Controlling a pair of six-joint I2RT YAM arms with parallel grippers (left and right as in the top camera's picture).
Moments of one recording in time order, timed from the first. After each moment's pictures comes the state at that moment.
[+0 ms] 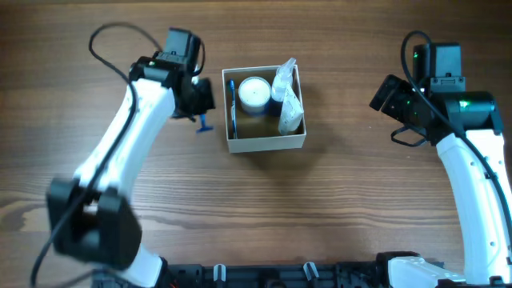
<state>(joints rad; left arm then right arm) -0.28 1.71 1.47 -0.95 0.04 -0.41 0.04 1.38 1.36 -1.09 0.19 0.54</state>
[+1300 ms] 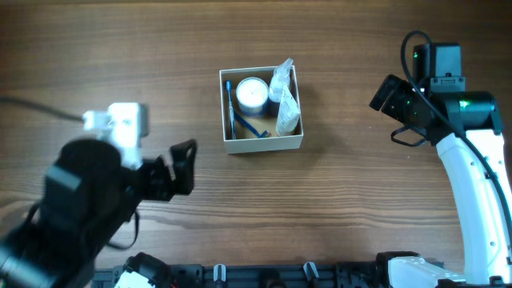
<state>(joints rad) -0.46 0.87 1.47 -1.24 -0.11 -0.42 0.04 1.38 1.36 -1.08 0.19 0.54</state>
